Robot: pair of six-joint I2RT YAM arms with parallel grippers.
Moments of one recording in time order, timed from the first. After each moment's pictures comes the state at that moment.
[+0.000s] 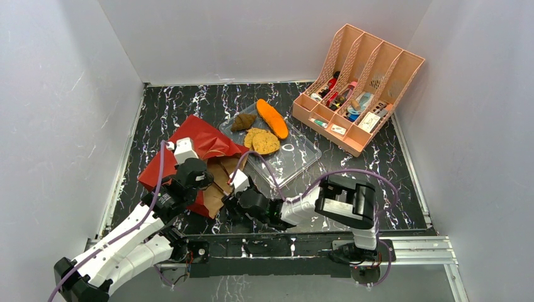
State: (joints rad) left arm -0.69 0.73 0.62 -0.57 -0.59 -0.67; right arm 1.28 1.90 0.82 0.65 0.41 0.23
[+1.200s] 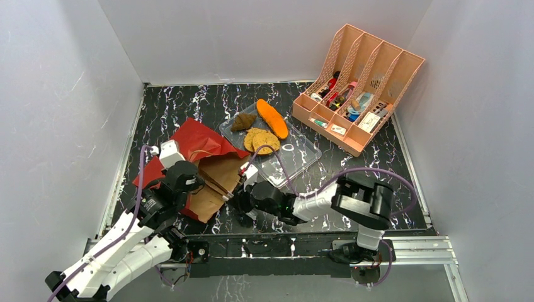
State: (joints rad) left arm -0.70 0.65 0.72 -0.80 -0.66 -0.78; right arm 1.21 1.80 0.72 0.74 0.16 0.41
